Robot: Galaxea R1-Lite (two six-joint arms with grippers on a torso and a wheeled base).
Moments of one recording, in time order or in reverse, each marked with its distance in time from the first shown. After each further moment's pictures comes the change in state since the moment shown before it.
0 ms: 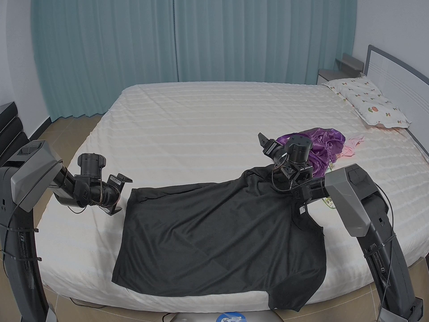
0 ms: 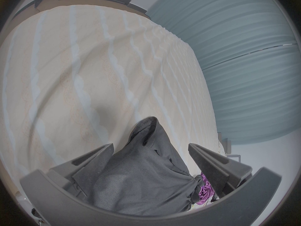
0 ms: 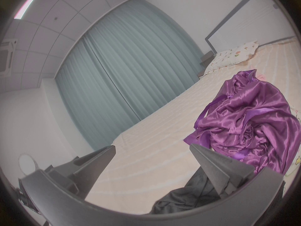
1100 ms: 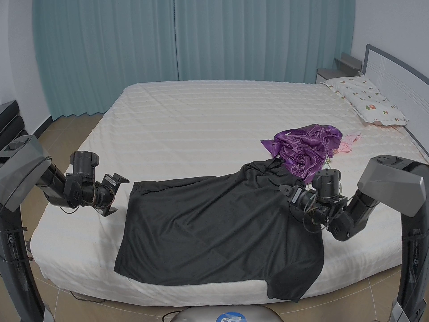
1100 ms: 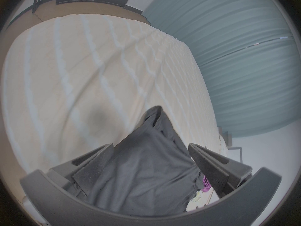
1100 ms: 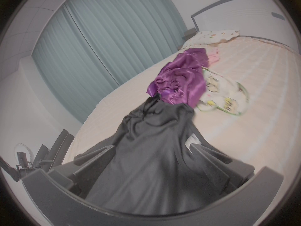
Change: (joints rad) left arm 0.004 -0.139 0.166 0.001 -0.019 0.087; right arm -0.014 -0.498 1.184 -0.236 0.049 0.063
